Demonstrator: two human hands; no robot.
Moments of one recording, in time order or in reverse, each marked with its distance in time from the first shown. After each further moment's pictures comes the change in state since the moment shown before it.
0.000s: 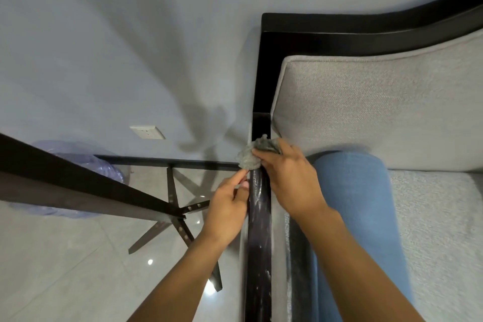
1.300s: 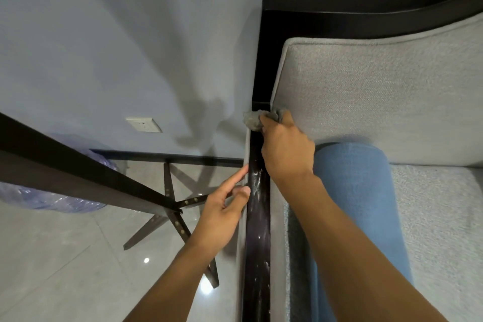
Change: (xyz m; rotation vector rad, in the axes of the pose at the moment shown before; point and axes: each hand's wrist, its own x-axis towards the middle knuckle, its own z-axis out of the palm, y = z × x) left_hand -0.032 0.002 -0.007 -0.154 -0.093 -0.035; right_hand 0.033 -0.014 0.004 -0.224 0.005 0.284
